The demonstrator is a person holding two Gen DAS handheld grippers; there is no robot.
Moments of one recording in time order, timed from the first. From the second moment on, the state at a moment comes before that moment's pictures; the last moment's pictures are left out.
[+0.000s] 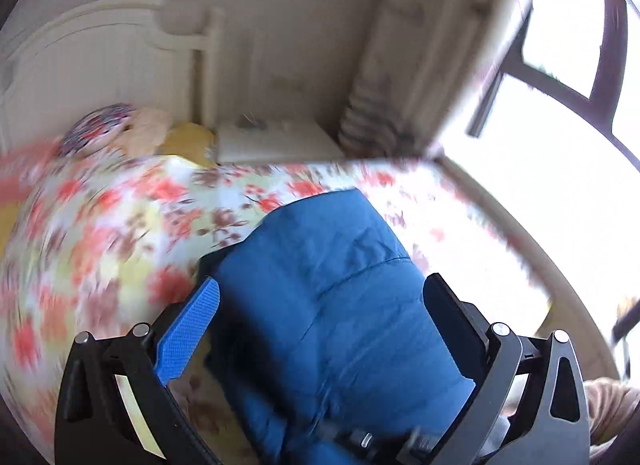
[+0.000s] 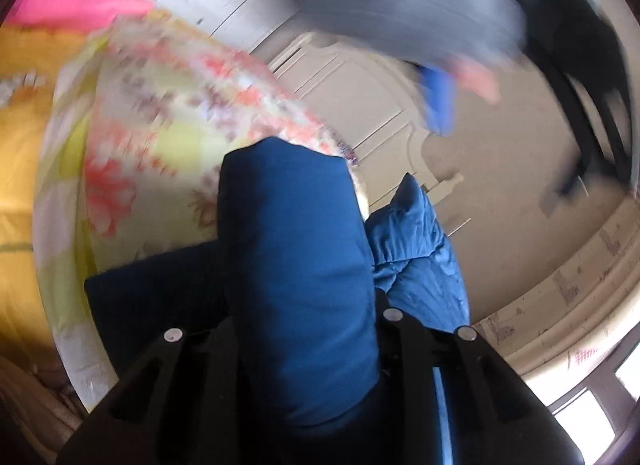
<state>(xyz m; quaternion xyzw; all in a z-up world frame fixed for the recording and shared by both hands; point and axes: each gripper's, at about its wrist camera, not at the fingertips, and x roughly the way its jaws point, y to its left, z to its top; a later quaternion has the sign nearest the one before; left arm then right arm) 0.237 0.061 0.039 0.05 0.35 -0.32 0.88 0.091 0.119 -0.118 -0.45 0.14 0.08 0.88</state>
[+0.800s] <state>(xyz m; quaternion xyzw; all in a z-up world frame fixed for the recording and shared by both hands) 0.314 0.053 -0.106 0.07 0.36 -0.23 0.90 0.054 0.015 -0.095 -0.21 0.23 0.25 0.91</state>
